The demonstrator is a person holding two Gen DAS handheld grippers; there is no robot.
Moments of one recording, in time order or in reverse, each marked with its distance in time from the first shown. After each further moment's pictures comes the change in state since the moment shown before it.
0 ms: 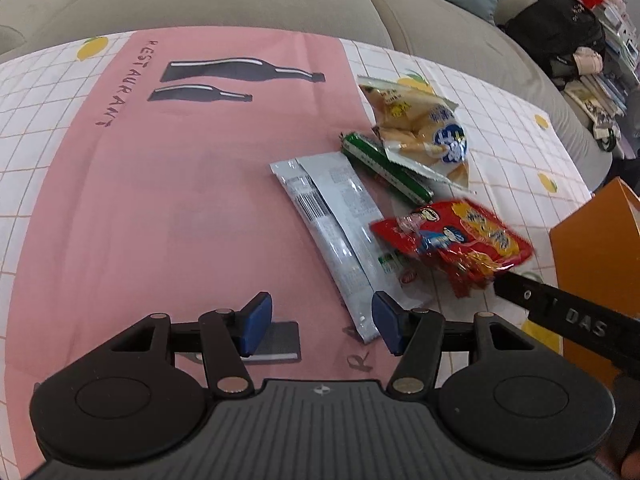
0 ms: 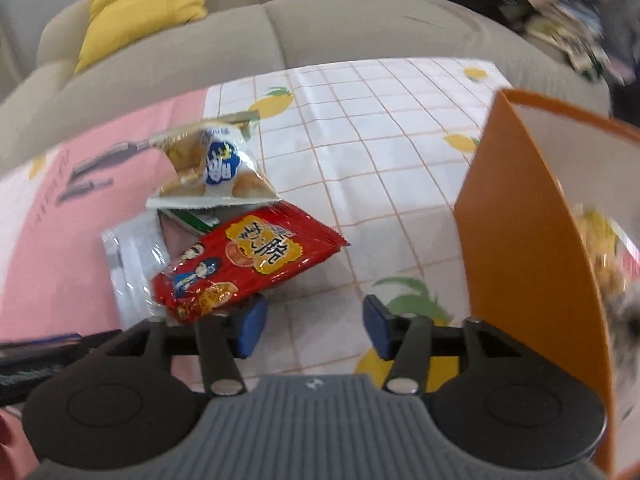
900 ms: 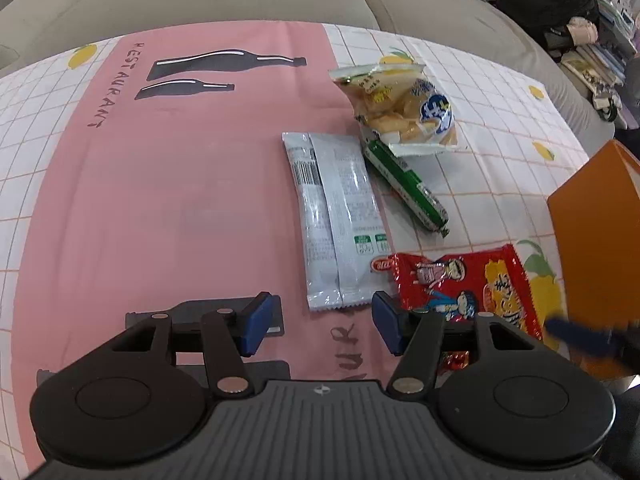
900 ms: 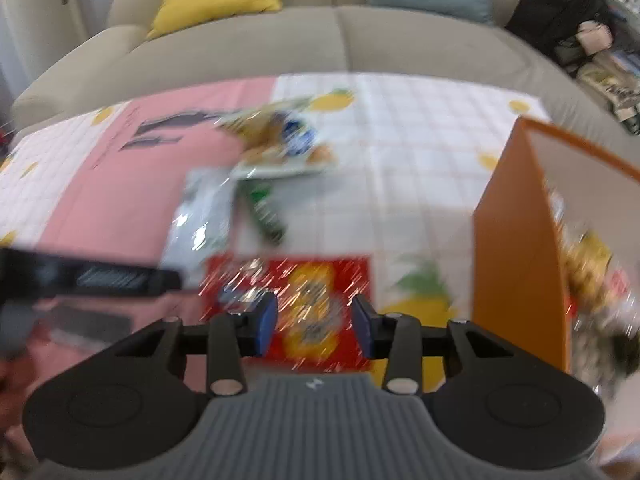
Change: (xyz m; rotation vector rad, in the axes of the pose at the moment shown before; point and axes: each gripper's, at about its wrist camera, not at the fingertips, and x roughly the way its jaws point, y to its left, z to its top) left arm 0.003 -0.020 -0.014 0.079 0.040 0.044; right arm -0.045 0.003 -0.034 -0.306 0.053 0.107
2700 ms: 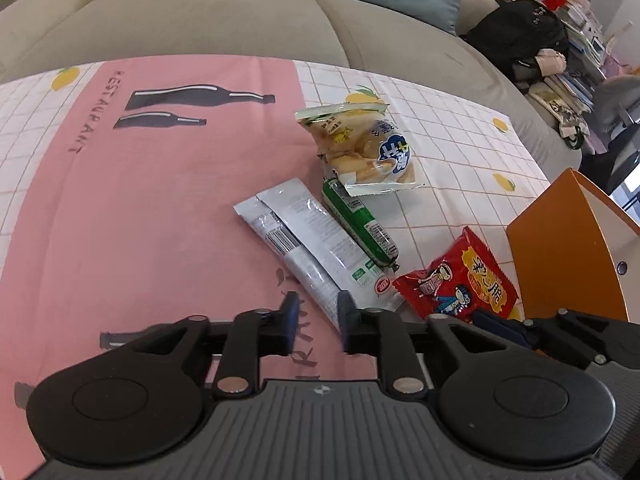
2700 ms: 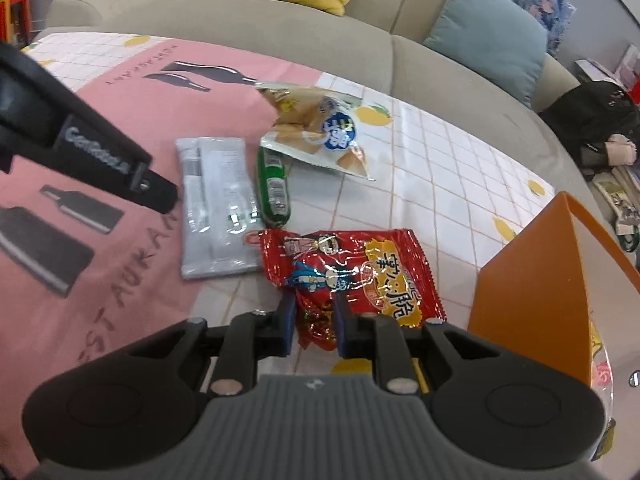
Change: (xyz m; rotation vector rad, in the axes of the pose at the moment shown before) left arm -0.015 -0.007 -0.002 -0.021 -0.112 -0.105; right arm 0.022 0.014 -0.001 -0.321 -0.092 -0.120
